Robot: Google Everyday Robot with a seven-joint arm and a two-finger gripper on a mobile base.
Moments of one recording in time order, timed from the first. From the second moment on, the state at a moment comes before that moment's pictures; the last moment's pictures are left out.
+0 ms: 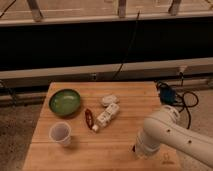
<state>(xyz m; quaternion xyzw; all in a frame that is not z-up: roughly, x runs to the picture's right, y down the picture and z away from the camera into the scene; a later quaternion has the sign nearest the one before) 0.156 0.292 0.643 -0.35 -0.14 -0.18 0.91</state>
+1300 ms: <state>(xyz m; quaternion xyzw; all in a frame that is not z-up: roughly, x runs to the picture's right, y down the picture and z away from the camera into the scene) 0.198 0.258 0.701 -0.35 -0.11 -0.17 0.92</state>
